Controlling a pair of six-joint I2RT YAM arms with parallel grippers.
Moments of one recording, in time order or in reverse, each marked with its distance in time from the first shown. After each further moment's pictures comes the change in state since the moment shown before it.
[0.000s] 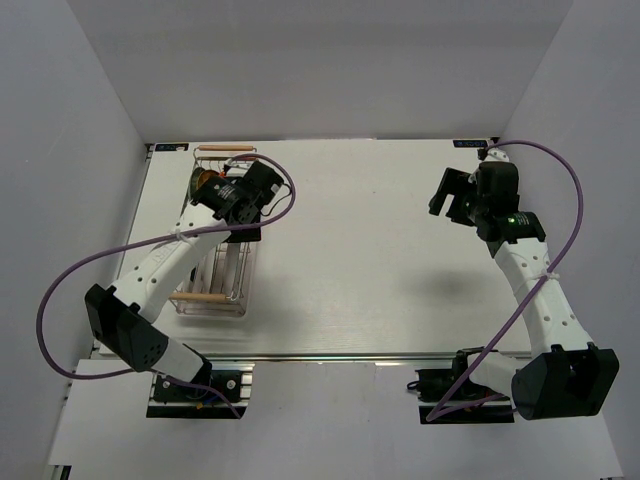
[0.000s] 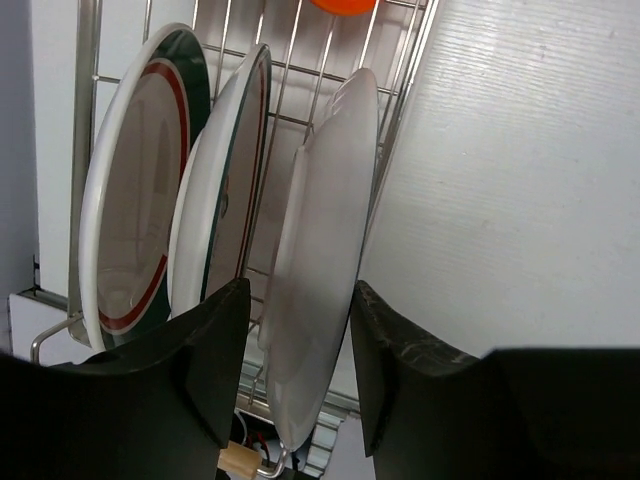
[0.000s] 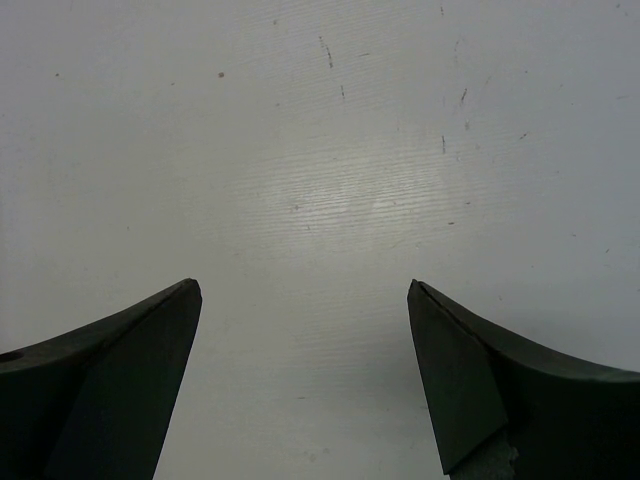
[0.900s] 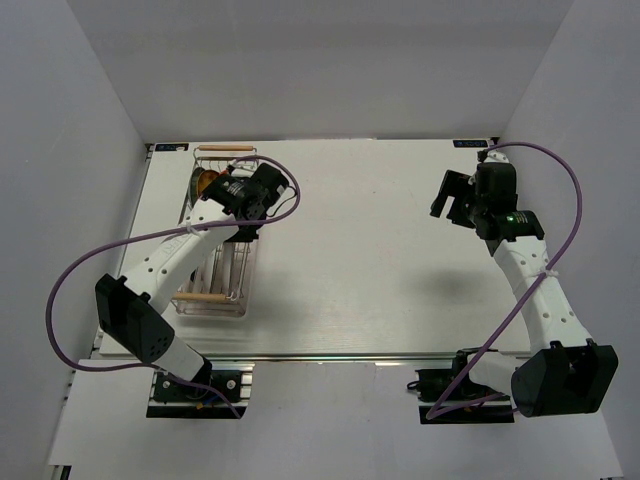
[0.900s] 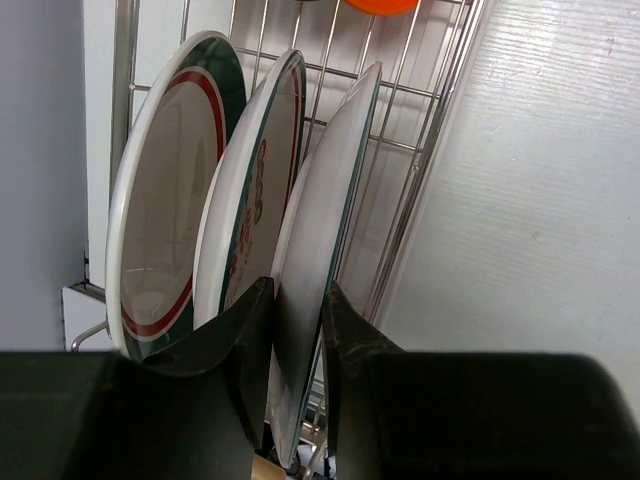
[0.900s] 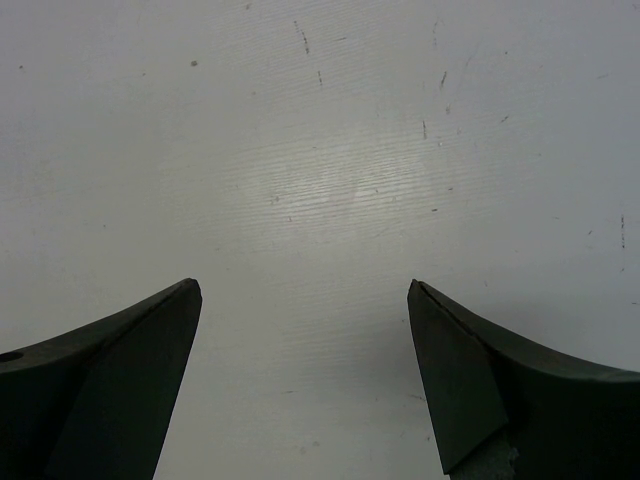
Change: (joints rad) left arm -0.001 0.056 0.002 -0.032 -0.082 0.011; right arm 0.000 0.014 0.002 -0.029 0.036 0.000
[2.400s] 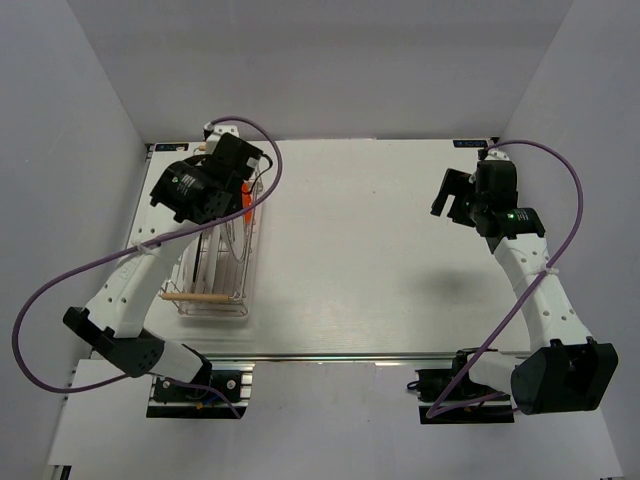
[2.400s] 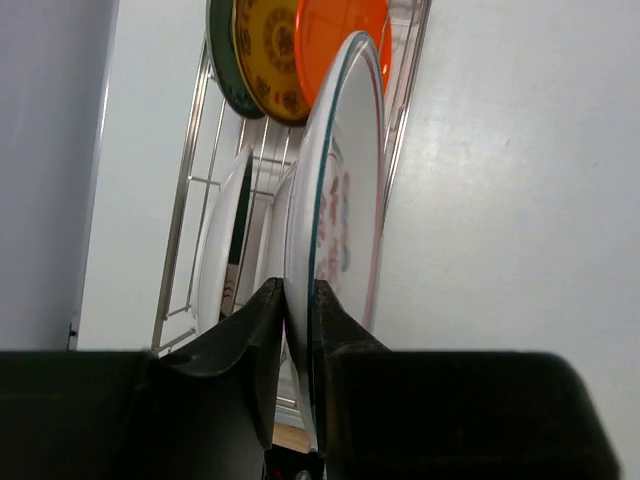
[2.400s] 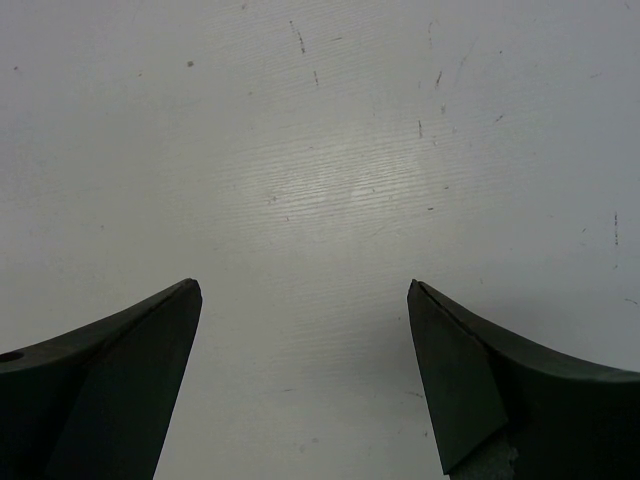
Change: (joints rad) left arm 0.001 -0.088 0.300 -0.043 0.017 0.123; right arm 0.000 0.012 0.024 -0.024 0.011 0.000
